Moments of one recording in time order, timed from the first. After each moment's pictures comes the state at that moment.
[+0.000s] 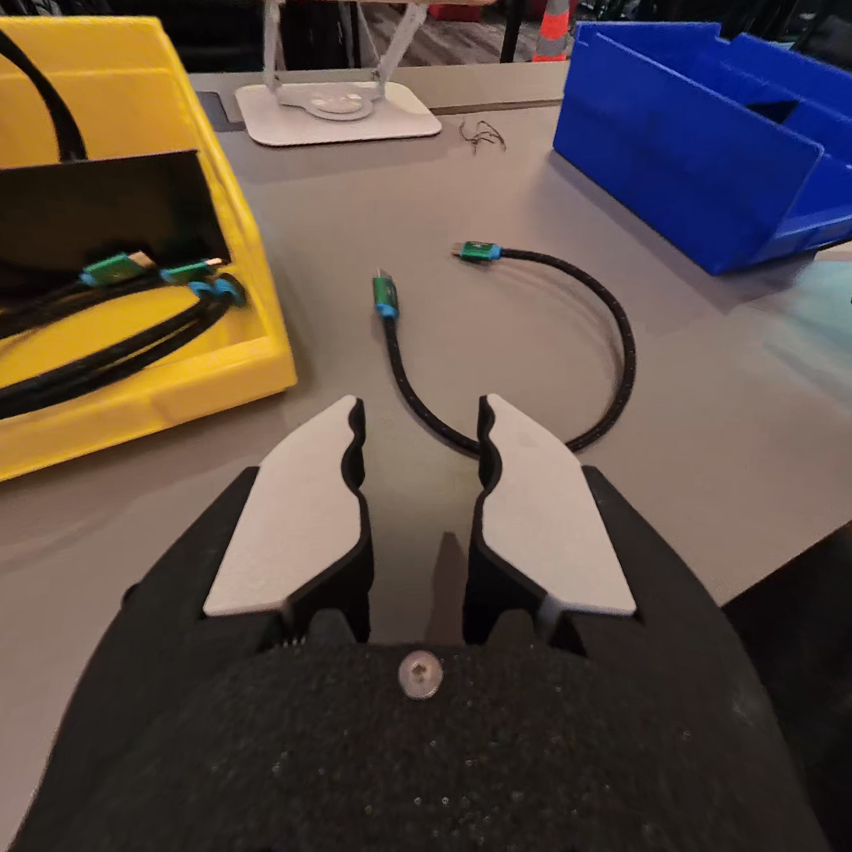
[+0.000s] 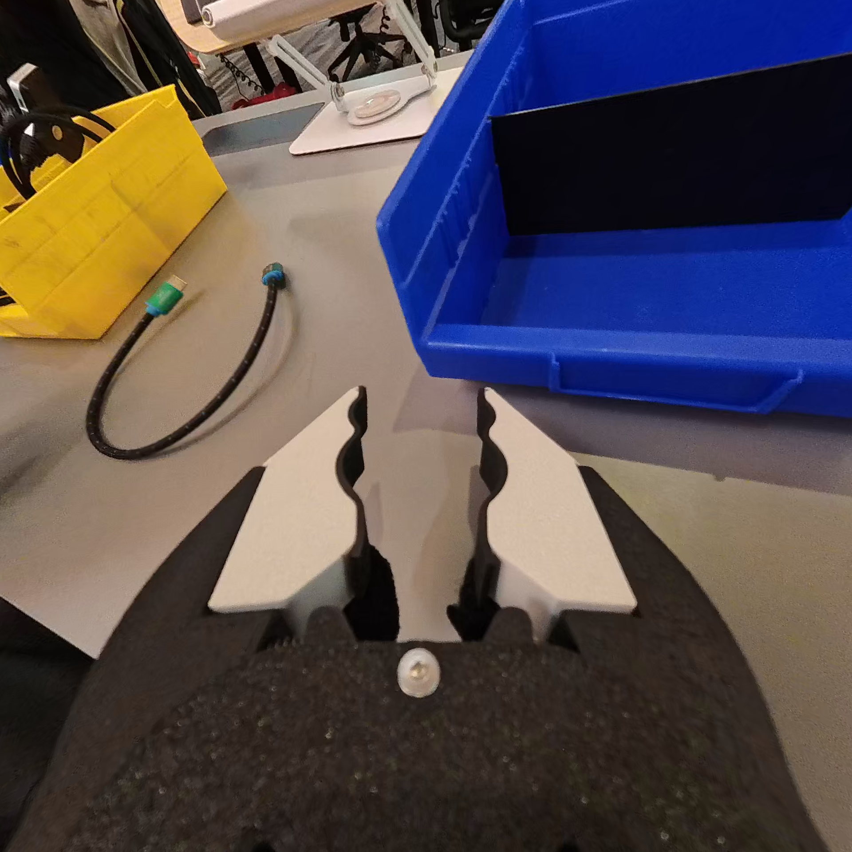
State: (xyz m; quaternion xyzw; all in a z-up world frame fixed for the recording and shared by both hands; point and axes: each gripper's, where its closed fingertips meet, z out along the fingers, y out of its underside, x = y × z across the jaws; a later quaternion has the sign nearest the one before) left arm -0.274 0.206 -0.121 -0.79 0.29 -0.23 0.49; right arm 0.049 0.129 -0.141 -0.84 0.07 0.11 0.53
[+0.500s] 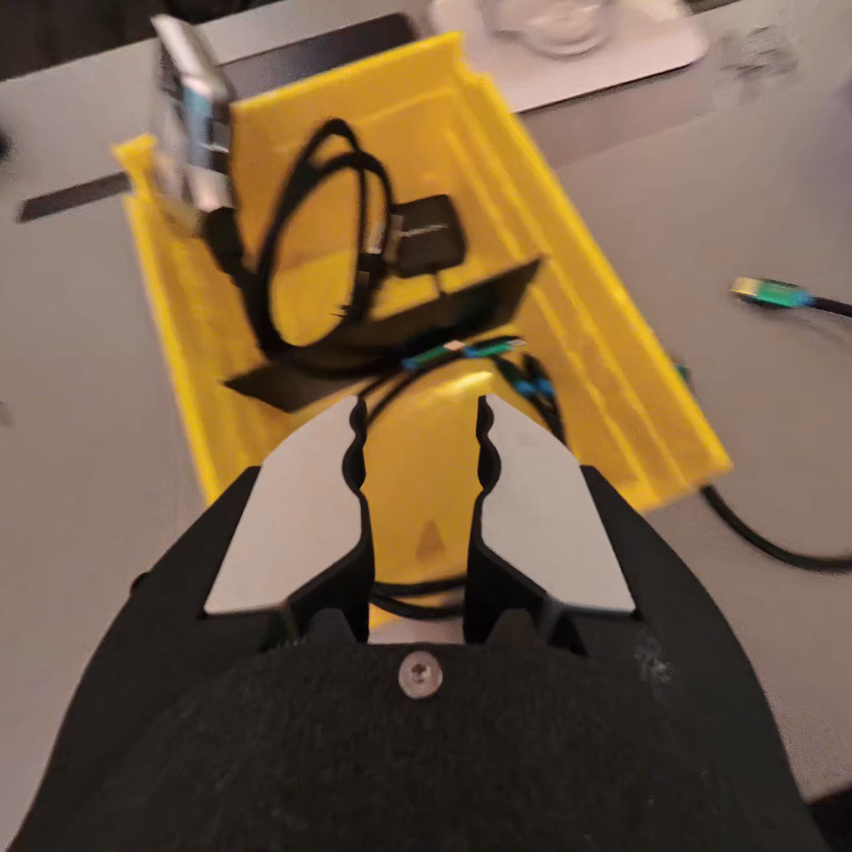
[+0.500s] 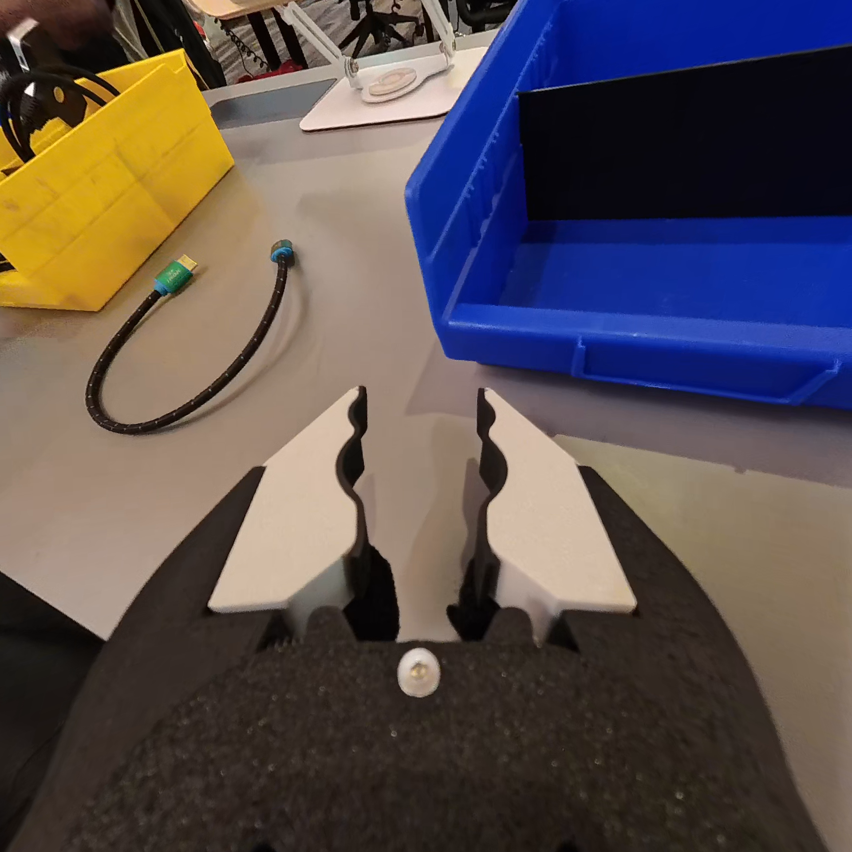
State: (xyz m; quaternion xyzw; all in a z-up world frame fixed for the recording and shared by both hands) left arm -0.374 0.396 -0.071 -0.87 0.30 -0.10 0.37; right arm 0.038 0.123 -0.147 -0.84 0.05 0.11 0.52
